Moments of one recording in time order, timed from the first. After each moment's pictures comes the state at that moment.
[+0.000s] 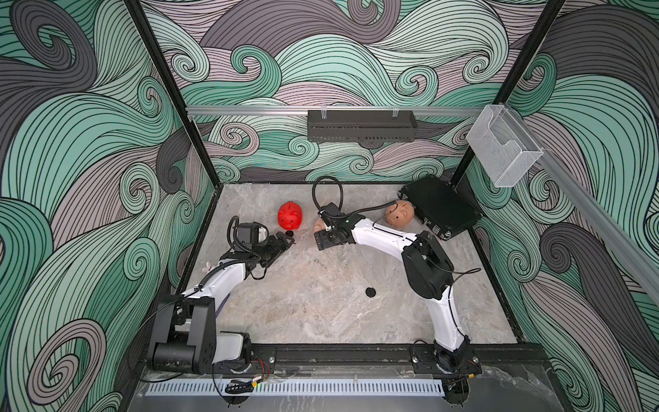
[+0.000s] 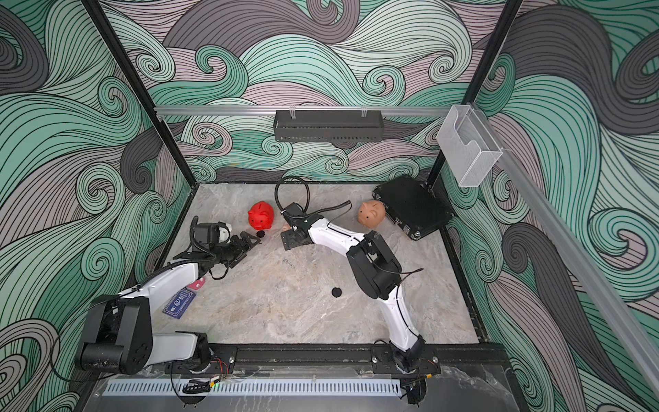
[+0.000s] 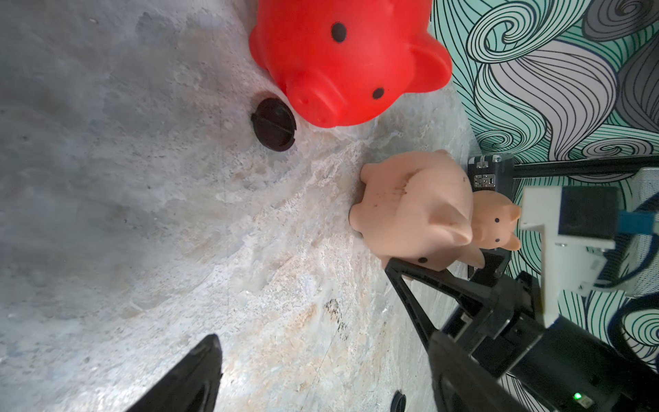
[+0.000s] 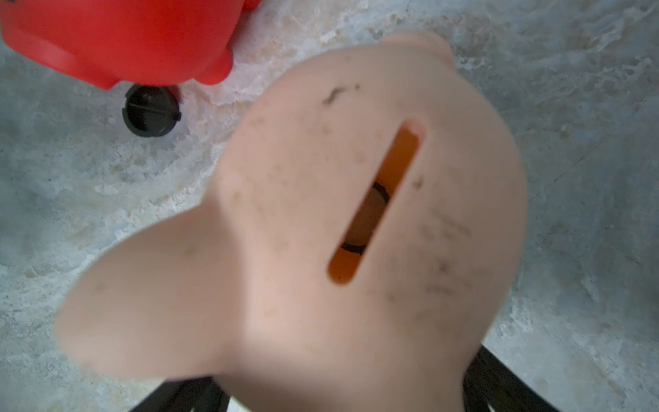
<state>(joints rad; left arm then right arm) -0.07 1.34 0.67 -0.13 0.45 -0.75 0.76 2.17 1.71 -0.59 0.08 0.31</state>
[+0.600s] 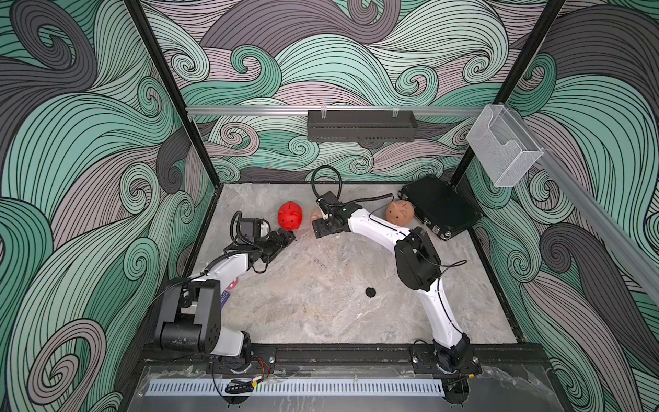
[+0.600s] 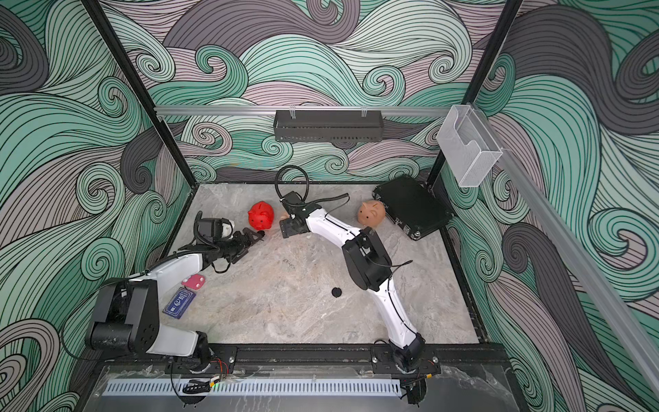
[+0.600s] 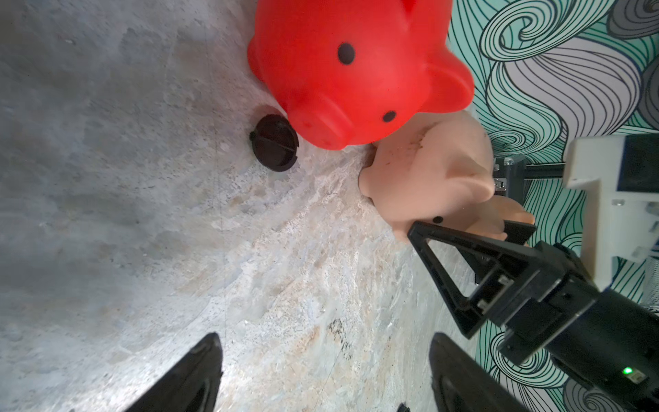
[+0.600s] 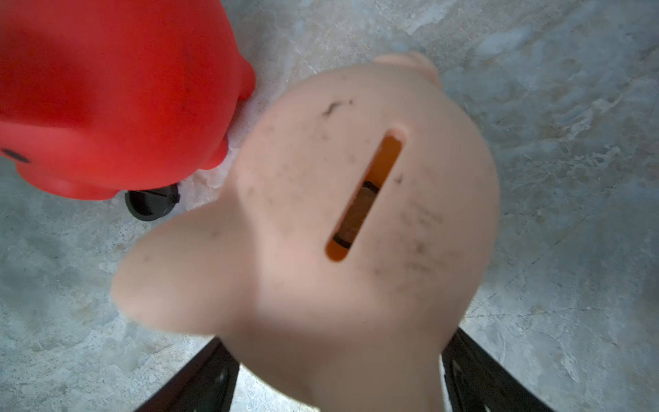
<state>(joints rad) -0.06 1.45 0.74 -0.13 0.46 -0.73 0.71 2.30 1.94 -0.68 0.08 0.29</state>
